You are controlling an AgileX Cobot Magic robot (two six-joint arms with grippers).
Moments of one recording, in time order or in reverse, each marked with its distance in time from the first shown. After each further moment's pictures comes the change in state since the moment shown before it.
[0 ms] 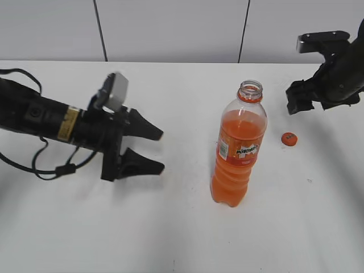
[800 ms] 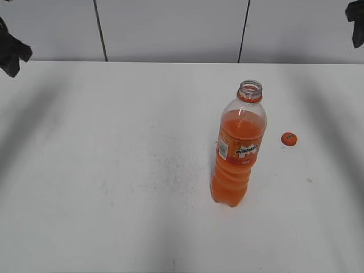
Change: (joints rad) left arm 0.171 -0.261 -0.477 -1.265 1.928 0.695; right arm -0.052 -0.083 -0.454 -0.263 0.554 0.144
